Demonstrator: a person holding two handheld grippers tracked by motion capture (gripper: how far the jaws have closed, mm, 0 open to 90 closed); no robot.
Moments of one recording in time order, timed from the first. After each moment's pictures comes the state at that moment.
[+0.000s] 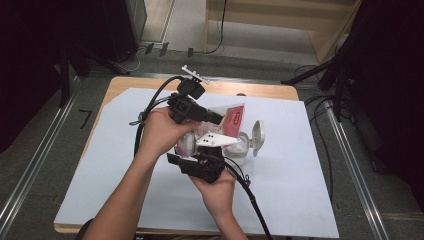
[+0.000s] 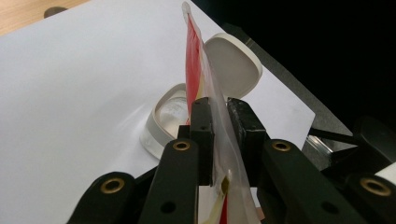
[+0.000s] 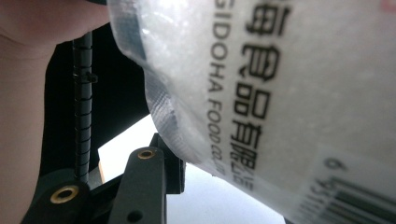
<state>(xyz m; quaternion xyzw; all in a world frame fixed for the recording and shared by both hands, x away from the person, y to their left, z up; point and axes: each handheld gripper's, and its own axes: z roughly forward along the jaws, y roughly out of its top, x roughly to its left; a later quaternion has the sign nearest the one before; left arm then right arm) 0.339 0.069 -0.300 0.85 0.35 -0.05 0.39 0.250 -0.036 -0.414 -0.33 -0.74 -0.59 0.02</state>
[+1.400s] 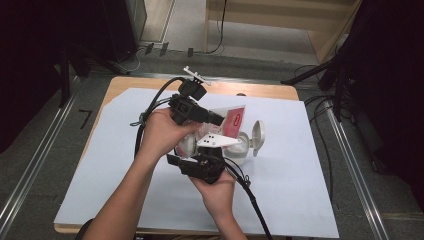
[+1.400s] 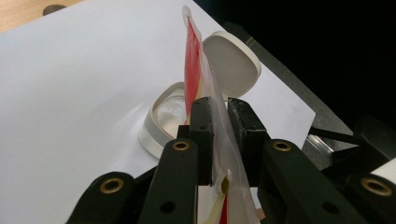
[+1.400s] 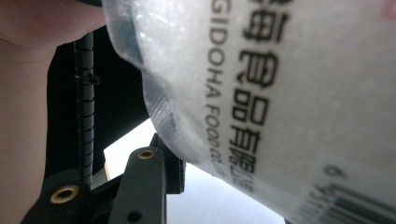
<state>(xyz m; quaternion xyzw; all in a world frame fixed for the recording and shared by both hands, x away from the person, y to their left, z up) 0.336 0.066 -0.300 0.85 0.35 -0.05 0.38 0.248 -0.037 -0.416 -0.33 -0.74 -0.59 0.03</state>
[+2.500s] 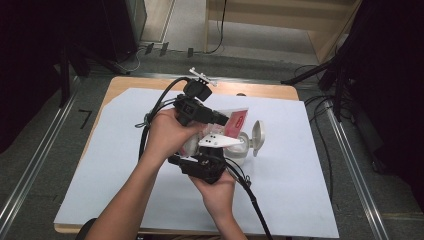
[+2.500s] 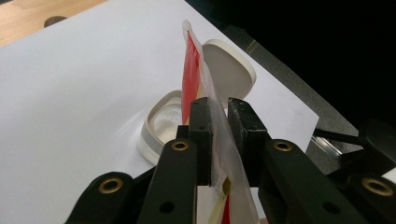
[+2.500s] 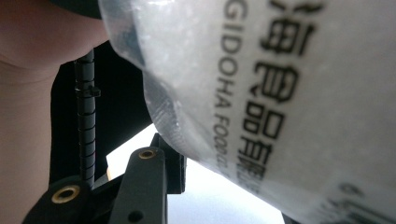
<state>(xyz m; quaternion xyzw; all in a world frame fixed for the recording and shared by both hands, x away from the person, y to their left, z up) 0.331 0.055 -0.296 0.85 0.34 -0.03 0.39 0.247 -0.039 -0.414 -0.33 -0.73 -0.60 0.03</state>
